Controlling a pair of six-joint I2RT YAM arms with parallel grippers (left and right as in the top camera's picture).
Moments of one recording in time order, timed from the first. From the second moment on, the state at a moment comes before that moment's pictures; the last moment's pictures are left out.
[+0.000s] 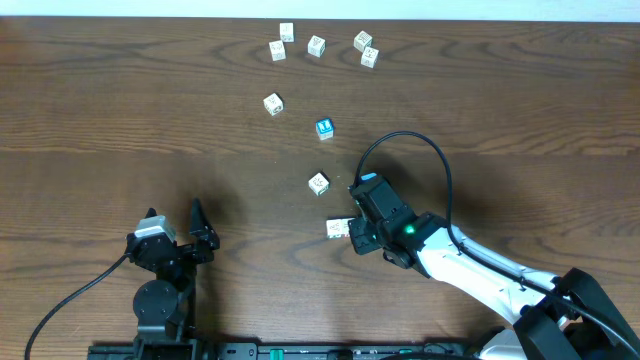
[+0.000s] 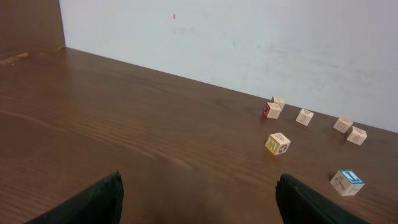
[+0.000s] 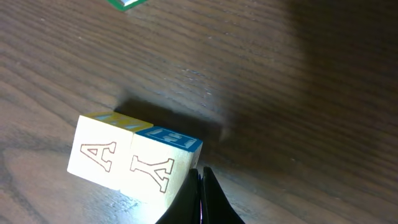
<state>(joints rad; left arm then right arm) -0.03 0.01 0.03 -0.12 -0.16 -0.23 0.70 1.53 0.71 -0.28 -0.01 0.37</state>
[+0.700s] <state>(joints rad) -0.03 0.01 0.03 -0.12 -0.16 -0.23 0.55 1.53 0.94 -0.40 0.07 0.29</state>
